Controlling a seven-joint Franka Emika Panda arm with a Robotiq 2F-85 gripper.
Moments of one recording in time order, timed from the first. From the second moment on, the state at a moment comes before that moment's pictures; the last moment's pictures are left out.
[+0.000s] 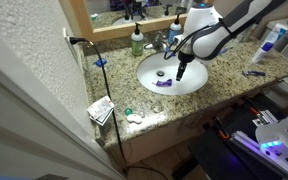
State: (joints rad) arm 0.17 0.26 0.10 -2.41 -0.05 2.68 -0.37
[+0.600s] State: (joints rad) arm 0.16 0.29 0.11 -2.40 -0.05 2.73 -0.36
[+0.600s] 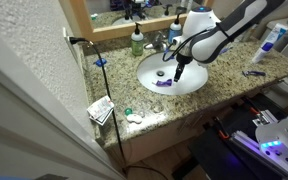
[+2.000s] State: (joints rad) arm 0.05 0.31 0.27 -2.40 0.04 2.75 -0.41
